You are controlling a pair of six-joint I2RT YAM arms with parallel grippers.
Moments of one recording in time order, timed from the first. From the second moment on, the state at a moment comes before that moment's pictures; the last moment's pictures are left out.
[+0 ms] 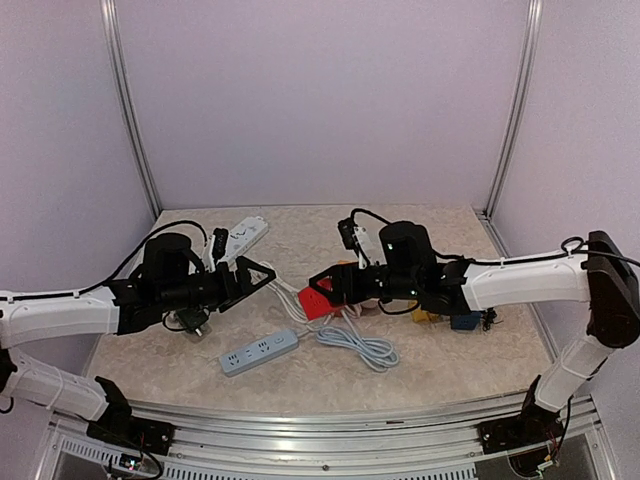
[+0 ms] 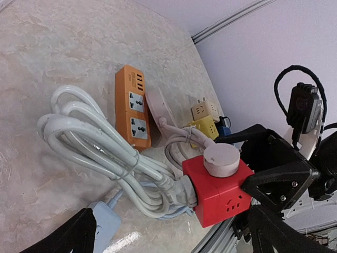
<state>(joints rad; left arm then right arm) -0.69 1.18 0.62 0.19 0.24 -0.83 0.93 1.62 0.99 0.25 -0.14 0.52</state>
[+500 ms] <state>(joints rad) -0.71 1.24 0.63 0.27 0.27 -0.89 0.91 1.49 0.85 0.49 -0.29 0.52</state>
